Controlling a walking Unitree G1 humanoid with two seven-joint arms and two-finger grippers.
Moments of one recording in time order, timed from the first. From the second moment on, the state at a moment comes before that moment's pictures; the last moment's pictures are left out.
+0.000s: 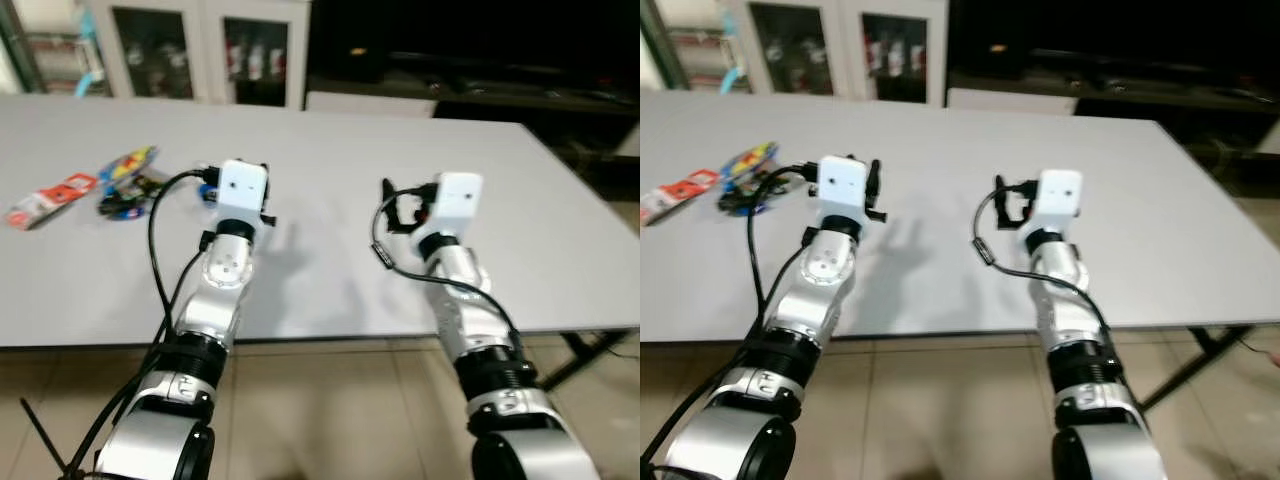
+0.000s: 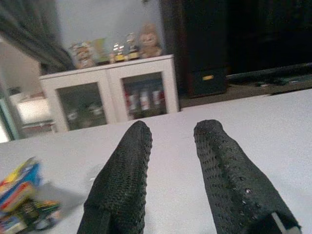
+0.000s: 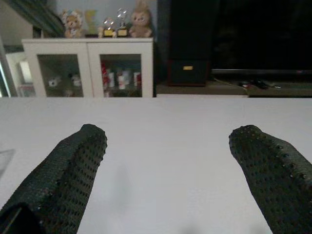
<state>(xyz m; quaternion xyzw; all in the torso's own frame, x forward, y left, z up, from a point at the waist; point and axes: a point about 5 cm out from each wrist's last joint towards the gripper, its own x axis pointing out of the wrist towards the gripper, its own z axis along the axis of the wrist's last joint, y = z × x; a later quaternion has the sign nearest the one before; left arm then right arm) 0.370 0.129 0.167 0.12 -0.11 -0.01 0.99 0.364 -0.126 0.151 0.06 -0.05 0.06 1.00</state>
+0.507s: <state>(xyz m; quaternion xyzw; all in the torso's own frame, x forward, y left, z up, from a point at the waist) 0.371 0.138 0.170 0.13 -0.11 0.01 0.99 0.363 -0.114 0.152 0.06 -0.05 0.07 0.99</state>
